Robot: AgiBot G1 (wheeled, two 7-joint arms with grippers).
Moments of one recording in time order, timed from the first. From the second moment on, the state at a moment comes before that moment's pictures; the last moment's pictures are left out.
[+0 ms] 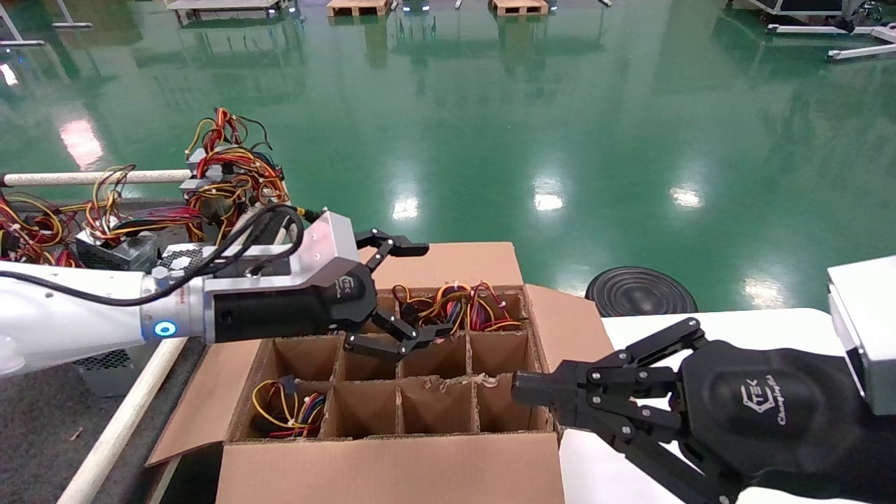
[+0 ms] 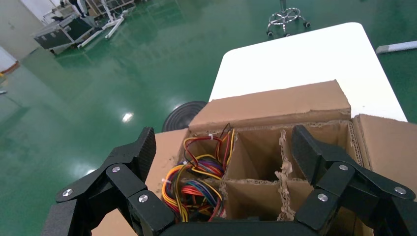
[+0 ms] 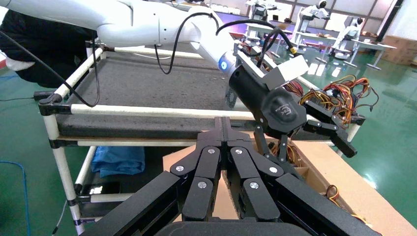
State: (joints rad) left arm -1.49 0.96 0.79 -0.75 0.96 1.18 0.20; right arm 1.07 -0.61 -0.28 1.28 -0.73 -1.50 0.19
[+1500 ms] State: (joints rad) left arm -1.57 1.12 1.17 -0.66 0.78 0.72 0.42; right arm 1.07 -0.61 -0.28 1.28 -0.73 -1.50 0.19
